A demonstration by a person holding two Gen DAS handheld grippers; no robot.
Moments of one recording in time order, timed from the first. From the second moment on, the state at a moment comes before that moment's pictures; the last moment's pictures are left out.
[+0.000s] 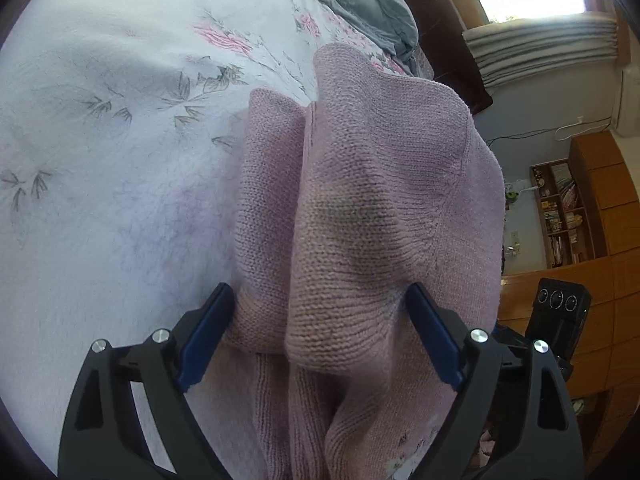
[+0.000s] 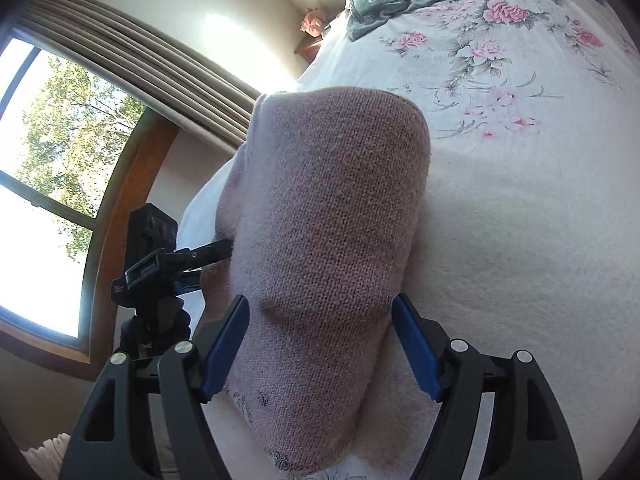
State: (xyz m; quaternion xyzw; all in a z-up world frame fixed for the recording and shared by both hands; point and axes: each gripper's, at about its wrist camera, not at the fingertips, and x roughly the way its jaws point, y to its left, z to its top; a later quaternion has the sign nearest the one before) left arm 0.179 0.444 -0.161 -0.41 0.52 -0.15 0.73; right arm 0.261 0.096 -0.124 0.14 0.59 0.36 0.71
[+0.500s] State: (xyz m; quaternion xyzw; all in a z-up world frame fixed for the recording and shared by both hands) left arm 0.177 0.424 -0.171 -0.45 0.47 -0.21 0.73; right arm 0.280 0.111 -0.161 0.22 0.59 0.38 0.68
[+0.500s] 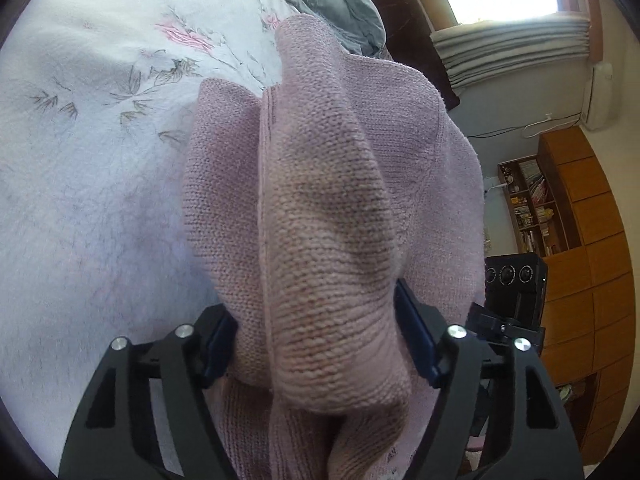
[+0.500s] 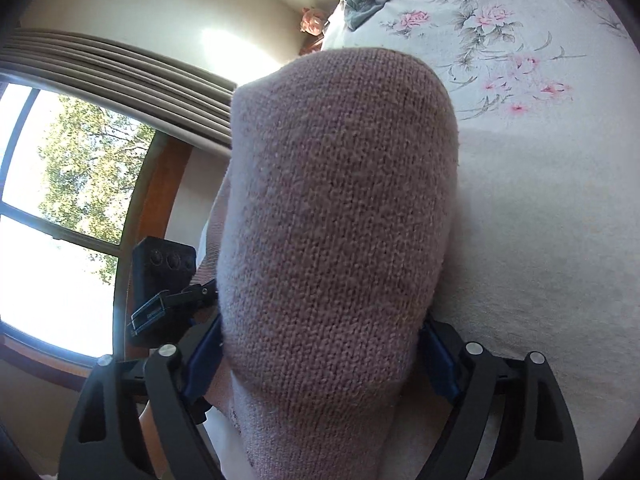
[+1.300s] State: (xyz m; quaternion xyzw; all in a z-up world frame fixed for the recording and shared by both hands) left arm 0.127 0.179 -0.074 -0.39 0.45 -0.36 0.72; right arm 0.170 -0.126 -0.055 0.25 0.53 0.37 0.72
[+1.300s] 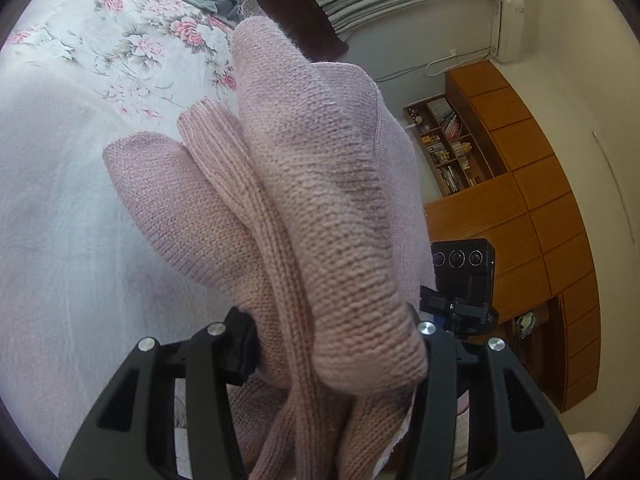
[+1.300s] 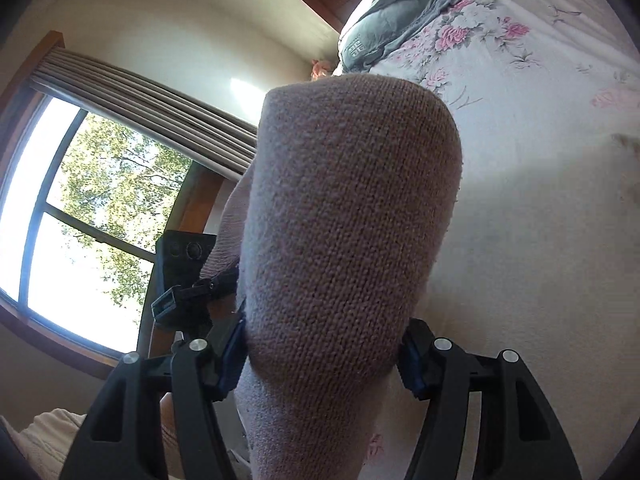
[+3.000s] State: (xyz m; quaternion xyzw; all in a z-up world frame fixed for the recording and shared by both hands) left arm 0.037 0.176 -0.129 -0.30 0.54 -0.26 0.74; right arm 0.069 -0.162 -0.100 0.23 0.57 0.31 0.72
